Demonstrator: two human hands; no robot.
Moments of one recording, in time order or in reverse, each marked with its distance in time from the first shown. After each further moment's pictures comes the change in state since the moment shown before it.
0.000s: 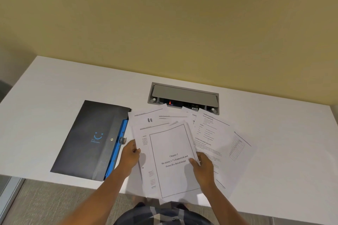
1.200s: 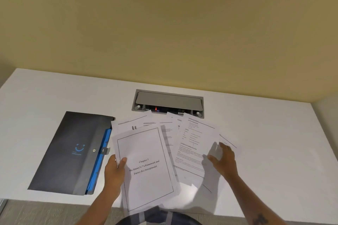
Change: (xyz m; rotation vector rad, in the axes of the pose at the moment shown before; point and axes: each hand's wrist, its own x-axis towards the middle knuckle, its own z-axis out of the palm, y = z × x) left_hand -0.041 0.011 0.025 -0.240 0.196 -0.061; right_hand 0.087 0.027 -0.140 -0.525 0.102 -0.063
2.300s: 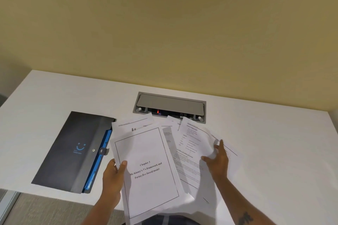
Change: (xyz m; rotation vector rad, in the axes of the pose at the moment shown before) left_hand -0.038 0.013 0.017 -0.104 0.040 -0.036; right_hand 0.025 -0.016 0.024 0.360 0.074 0.036
